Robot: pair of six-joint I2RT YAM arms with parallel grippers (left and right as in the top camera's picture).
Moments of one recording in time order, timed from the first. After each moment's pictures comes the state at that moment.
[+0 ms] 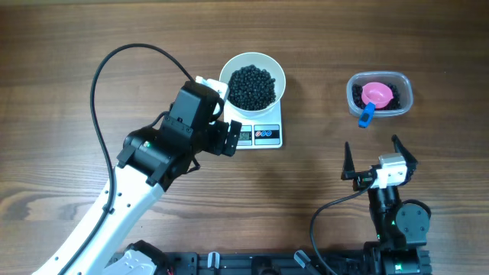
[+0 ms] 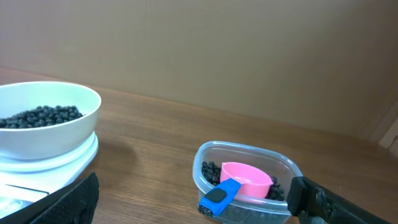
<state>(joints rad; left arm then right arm) -0.54 1.24 1.15 -0.85 -0.10 -0.17 0.04 0.02 0.01 0.00 -0.05 -0.15</state>
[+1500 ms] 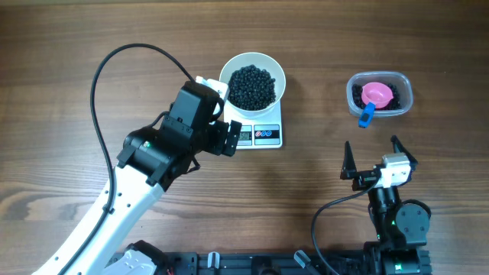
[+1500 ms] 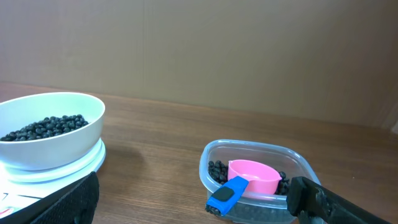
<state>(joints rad) -0.54 1.24 1.15 -0.85 -0.10 -0.16 0.04 0.02 0.01 0.00 -0.05 -0.09</state>
